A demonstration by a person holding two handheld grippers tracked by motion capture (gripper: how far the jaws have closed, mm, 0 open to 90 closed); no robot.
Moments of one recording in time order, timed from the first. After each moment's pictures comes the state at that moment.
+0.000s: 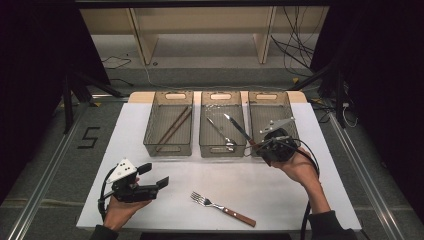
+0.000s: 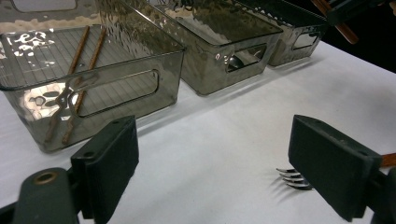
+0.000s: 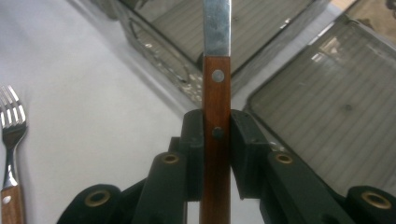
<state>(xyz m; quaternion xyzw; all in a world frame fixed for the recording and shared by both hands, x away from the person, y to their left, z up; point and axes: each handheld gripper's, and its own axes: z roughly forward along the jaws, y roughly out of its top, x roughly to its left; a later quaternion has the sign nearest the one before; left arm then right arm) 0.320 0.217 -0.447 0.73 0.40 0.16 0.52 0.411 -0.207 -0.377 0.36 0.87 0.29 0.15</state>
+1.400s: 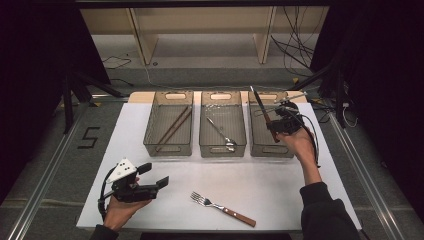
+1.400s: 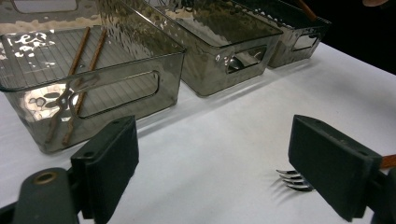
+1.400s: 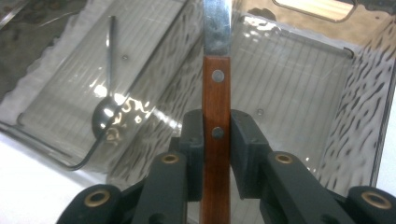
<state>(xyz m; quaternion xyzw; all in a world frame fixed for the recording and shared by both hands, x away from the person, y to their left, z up) 0.320 0.217 -0.446 0.73 0.41 0.16 0.52 0.490 -0.239 -0.376 0.52 0.79 0.28 0.17</state>
